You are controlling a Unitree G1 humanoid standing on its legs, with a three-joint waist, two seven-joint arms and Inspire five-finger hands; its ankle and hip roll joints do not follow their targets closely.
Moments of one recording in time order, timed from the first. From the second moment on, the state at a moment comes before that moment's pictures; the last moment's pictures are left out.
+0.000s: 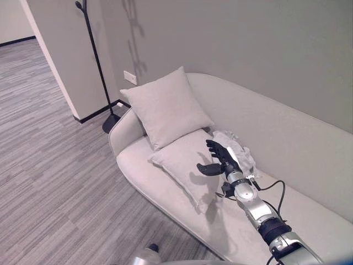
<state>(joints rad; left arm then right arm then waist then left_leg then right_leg) 0.07 0.23 -0.26 1.38 0.07 -0.09 0.17 -0.34 -0.31 0.38 0.64 0.04 -0.10 -0.21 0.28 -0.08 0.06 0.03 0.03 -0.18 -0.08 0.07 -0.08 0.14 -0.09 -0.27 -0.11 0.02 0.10</state>
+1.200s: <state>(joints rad) -0.20 0.21 -0.43 1.30 0.04 -0.13 0.25 -0.69 -0.52 0.22 0.73 -0.19 0.00 -0.57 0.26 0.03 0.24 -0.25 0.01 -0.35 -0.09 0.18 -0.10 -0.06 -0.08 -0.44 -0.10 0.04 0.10</state>
